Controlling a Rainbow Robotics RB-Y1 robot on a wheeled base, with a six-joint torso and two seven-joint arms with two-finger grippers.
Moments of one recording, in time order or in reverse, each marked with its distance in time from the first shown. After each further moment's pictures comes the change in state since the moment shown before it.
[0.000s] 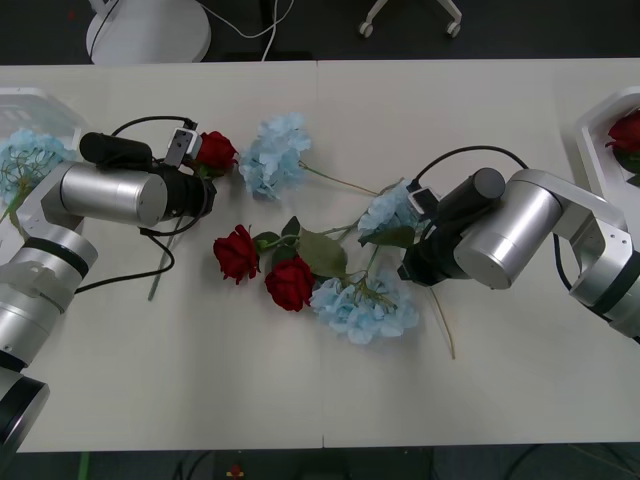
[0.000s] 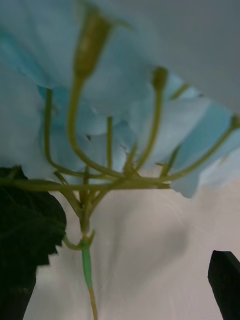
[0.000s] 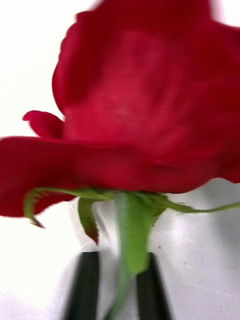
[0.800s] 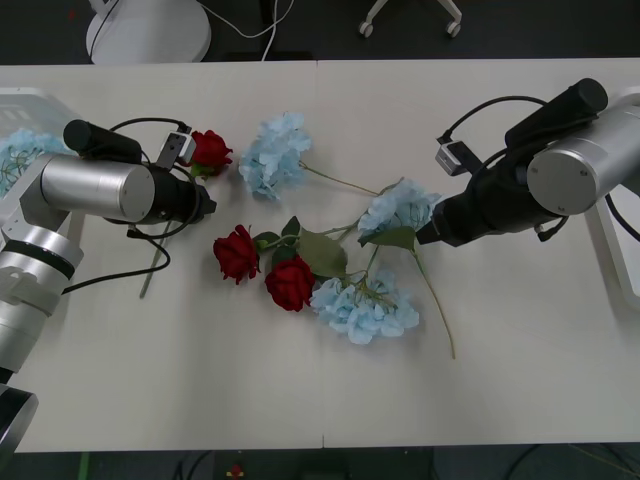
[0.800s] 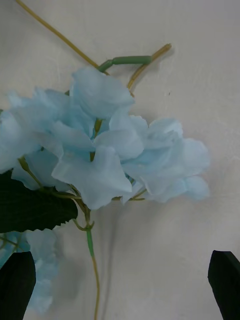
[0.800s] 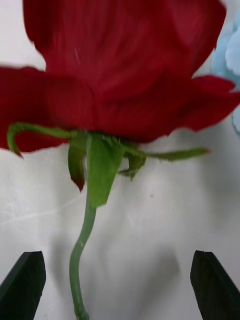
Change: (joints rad) right arm -0.043 -0.139 -0.173 0.000 -0.402 0.008 0.247; left arm 0.048 0.016 0.058 -0.144 0.005 0.198 0.000
